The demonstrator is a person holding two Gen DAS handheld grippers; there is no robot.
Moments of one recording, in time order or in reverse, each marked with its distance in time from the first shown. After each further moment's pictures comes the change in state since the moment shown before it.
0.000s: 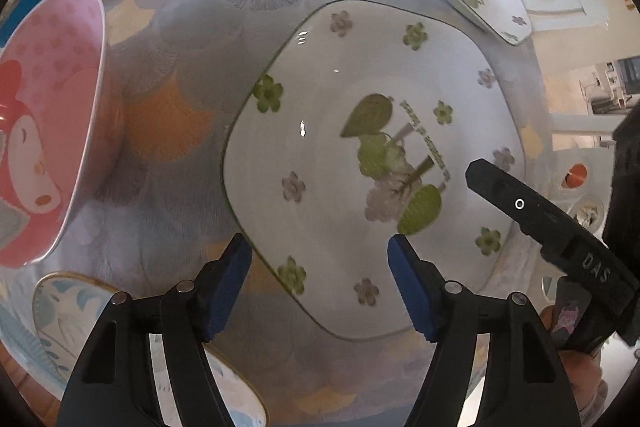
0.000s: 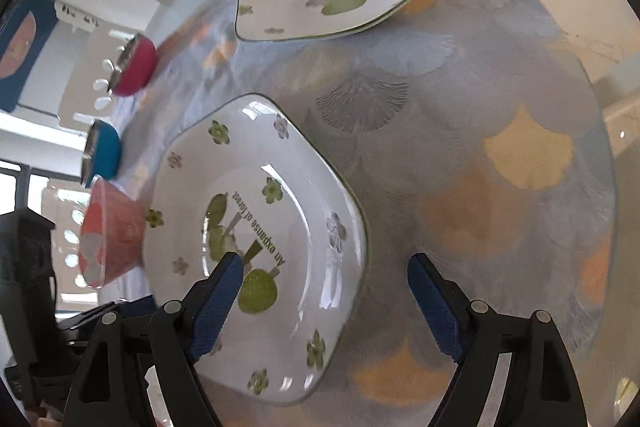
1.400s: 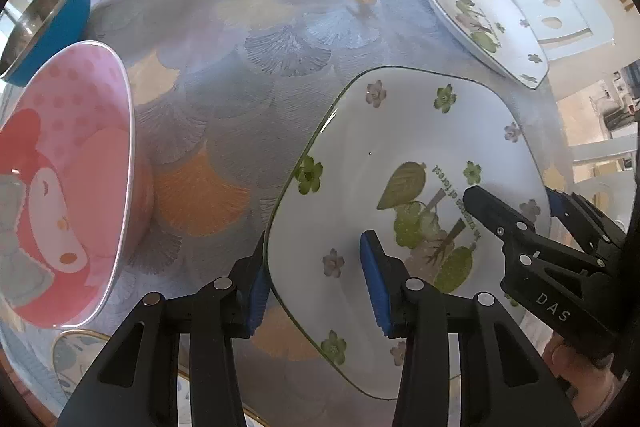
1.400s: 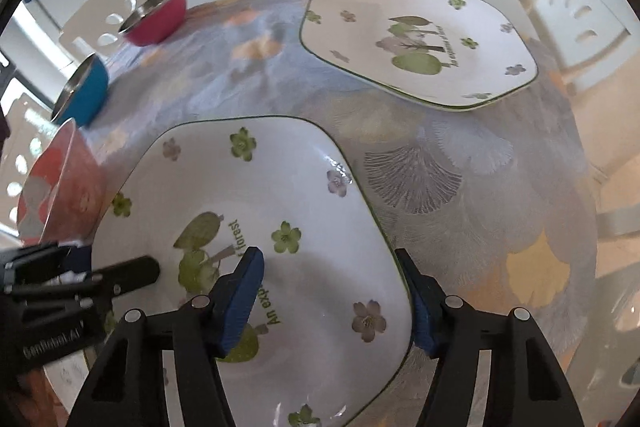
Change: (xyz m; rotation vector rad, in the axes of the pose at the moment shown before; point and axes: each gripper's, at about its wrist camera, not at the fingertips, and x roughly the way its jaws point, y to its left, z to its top) left arm -0.001 0.001 0.015 0.032 -0.170 0.062; right arm 0.021 0.039 0.013 -0.329 -0.108 -0.185
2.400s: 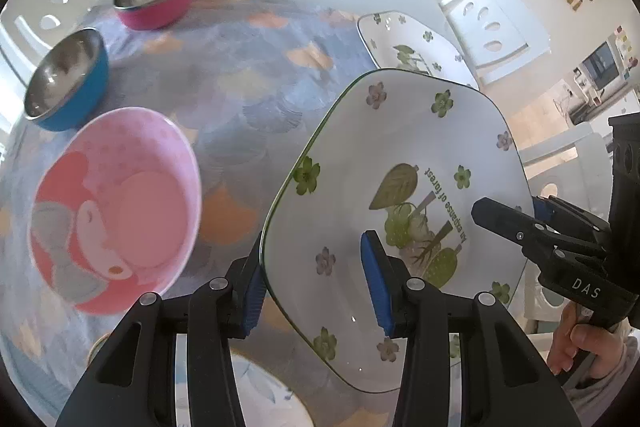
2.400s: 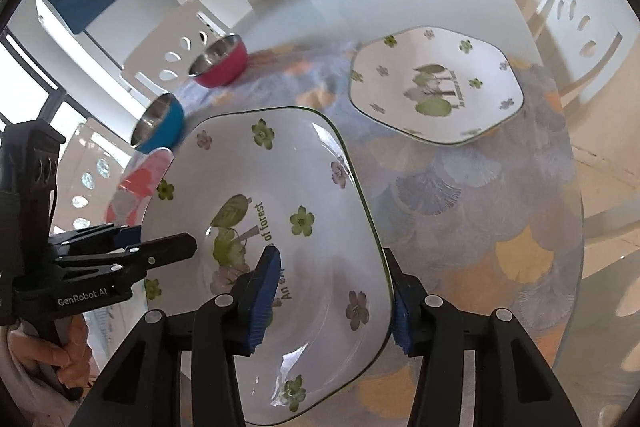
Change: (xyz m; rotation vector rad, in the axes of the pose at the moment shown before) left arm -0.074 0.019 -0.011 0.087 -0.170 -0.097; right arm -0.079 -0.001 -0.016 0.021 -0.109 0.194
